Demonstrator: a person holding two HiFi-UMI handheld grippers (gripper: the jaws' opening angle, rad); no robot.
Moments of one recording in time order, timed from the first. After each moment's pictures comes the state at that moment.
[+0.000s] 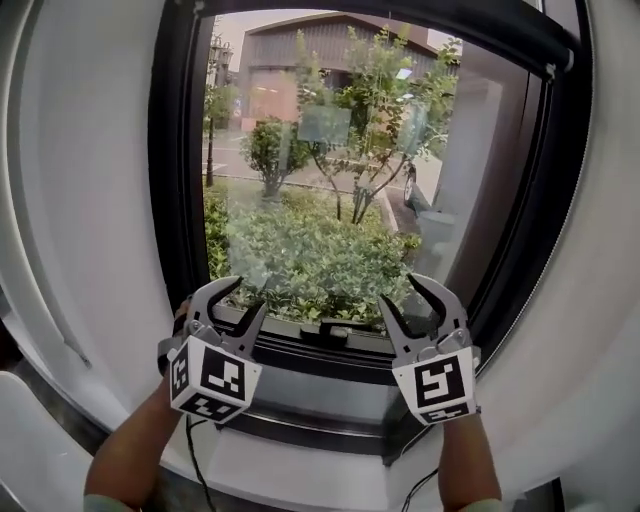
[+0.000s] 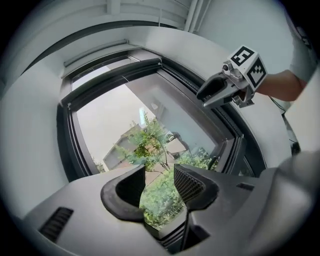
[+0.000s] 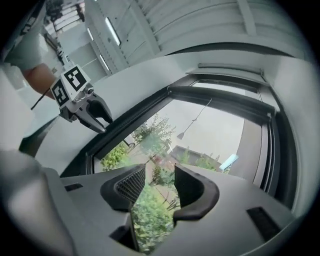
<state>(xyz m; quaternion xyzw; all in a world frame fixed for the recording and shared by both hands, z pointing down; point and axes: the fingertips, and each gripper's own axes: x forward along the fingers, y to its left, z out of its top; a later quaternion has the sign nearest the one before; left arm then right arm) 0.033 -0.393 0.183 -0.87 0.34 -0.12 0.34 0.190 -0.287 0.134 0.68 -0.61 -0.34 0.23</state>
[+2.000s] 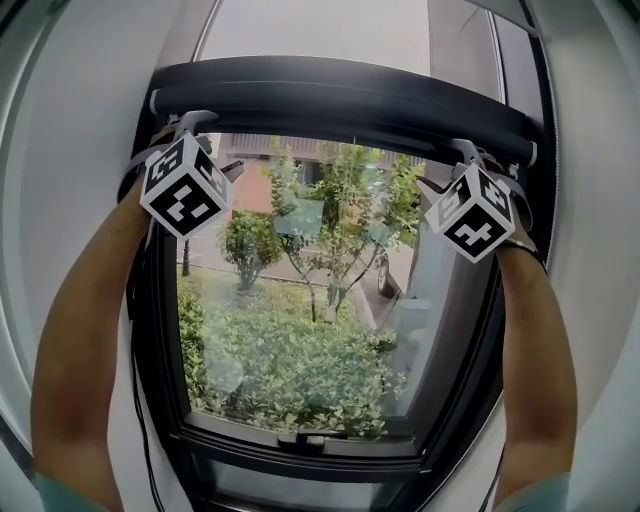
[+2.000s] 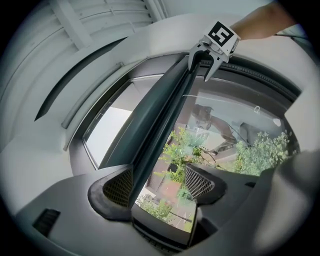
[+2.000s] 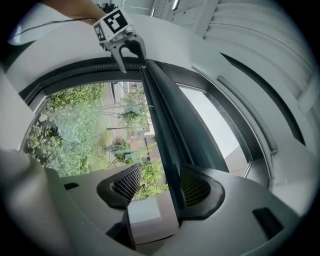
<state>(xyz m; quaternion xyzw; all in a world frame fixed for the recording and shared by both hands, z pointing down) 0.058 -0.490 -0.237 -0.72 0.43 -0.07 0.55 0.301 -0.336 -0.253 0.68 -0.34 -0.48 0.45</state>
